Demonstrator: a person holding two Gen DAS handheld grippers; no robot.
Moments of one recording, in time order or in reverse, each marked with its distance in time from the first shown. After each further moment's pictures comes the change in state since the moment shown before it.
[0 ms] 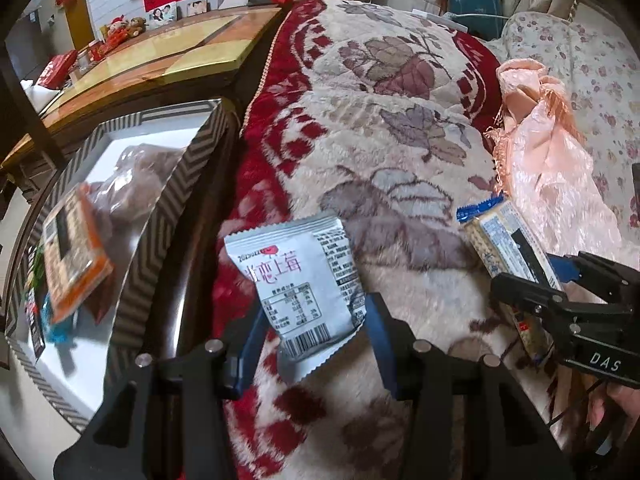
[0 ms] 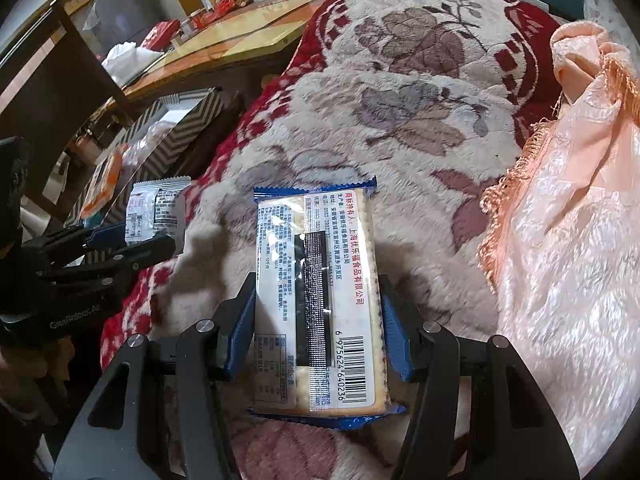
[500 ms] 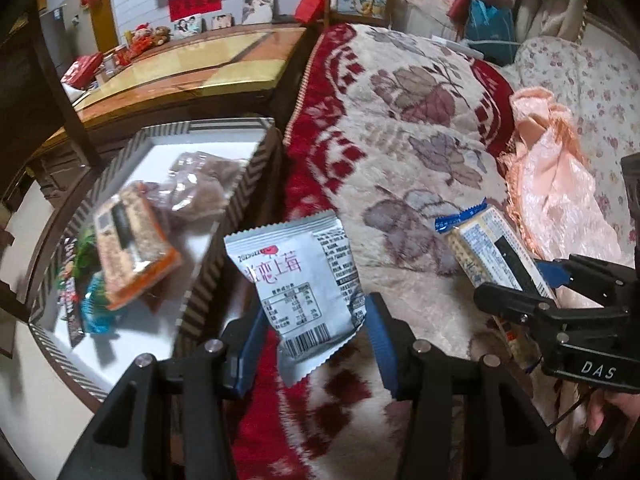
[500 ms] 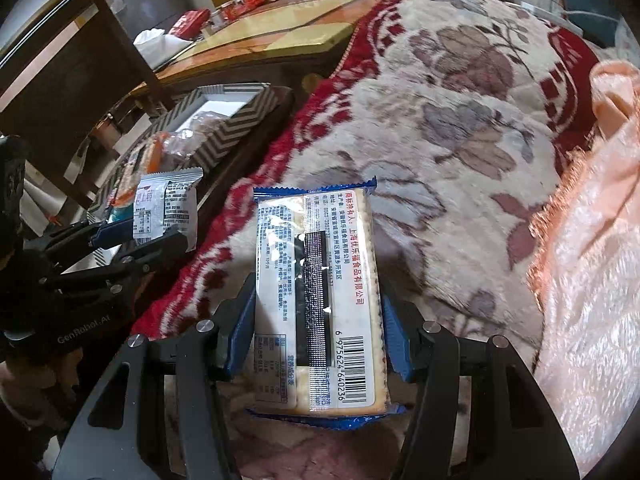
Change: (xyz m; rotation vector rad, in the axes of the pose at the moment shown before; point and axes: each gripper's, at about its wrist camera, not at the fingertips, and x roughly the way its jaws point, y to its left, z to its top) left arm -0.032 0.037 -0.005 -0.051 -0.077 0.040; right arm 0.000 0.052 0.011 -0.072 0.004 0.053
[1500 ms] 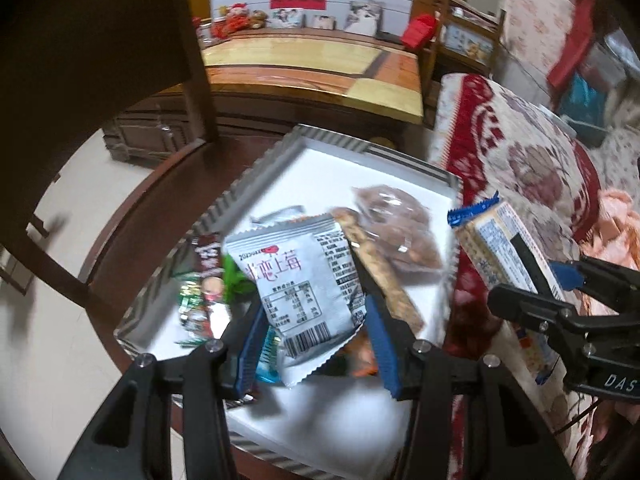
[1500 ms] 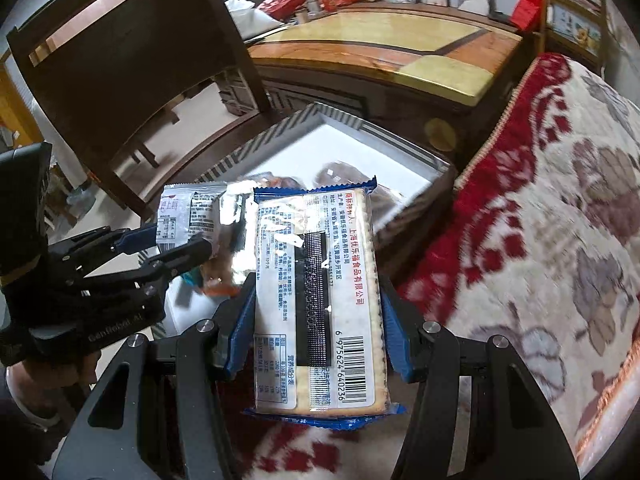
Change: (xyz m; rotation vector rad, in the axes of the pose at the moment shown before) left arm -0.003 0.163 0.020 -0.255 -0.042 0.145; right arm 0.069 0.140 0.107 -0.263 0.017 0.156
